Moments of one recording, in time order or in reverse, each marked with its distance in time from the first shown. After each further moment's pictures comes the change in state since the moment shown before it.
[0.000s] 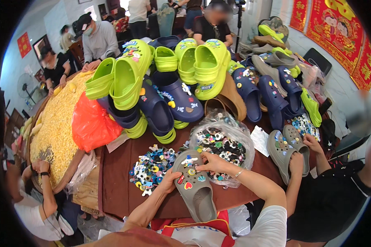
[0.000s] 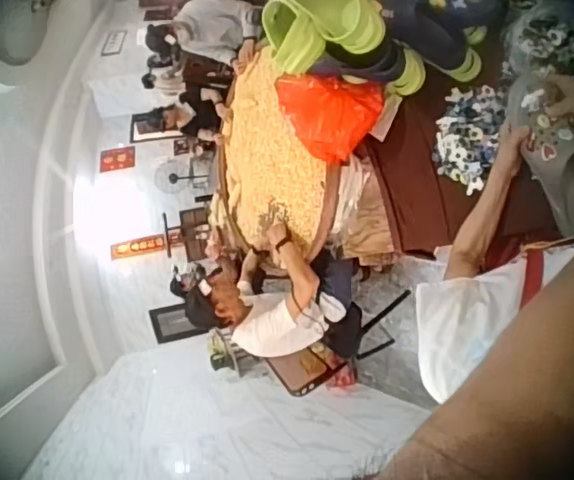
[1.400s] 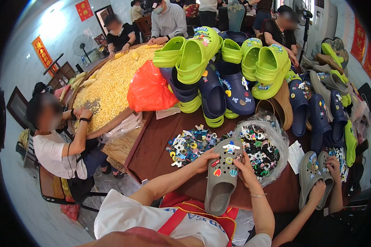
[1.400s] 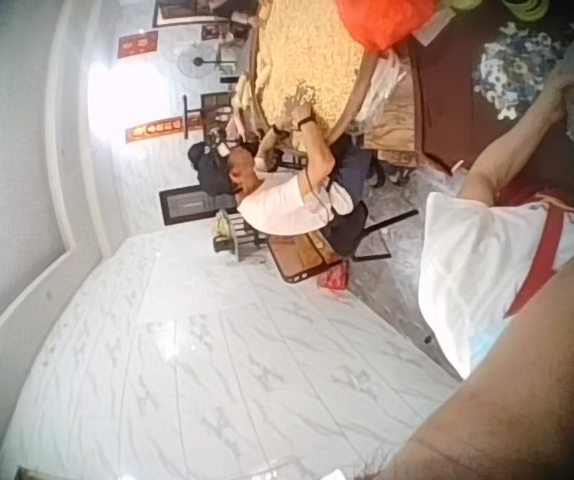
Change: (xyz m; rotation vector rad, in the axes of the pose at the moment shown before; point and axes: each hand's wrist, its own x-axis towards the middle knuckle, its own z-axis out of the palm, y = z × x) left_hand 0.003 0.001 0.023 -0.076 -0.016 0.033; right_hand -0.035 0.027 0.045 0.848 0.083 -0.212
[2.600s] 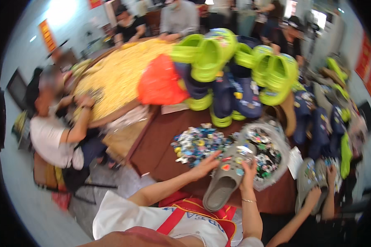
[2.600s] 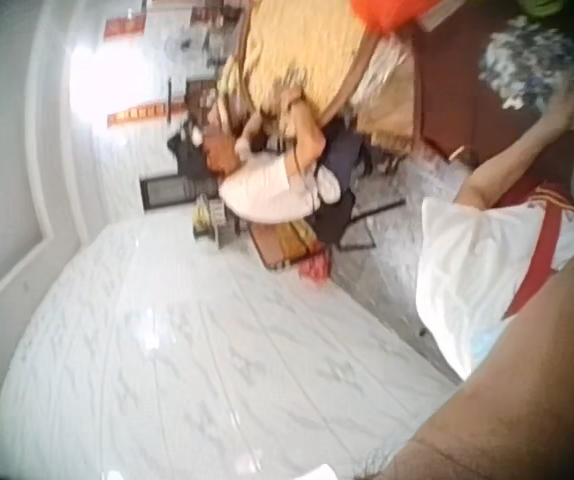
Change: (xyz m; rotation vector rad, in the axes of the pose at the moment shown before) left_hand -0.059 -0.020 0.001 0.664 0.132 0.200; right_hand -0.006 0.043 0.012 0.186 0.383 -0.279
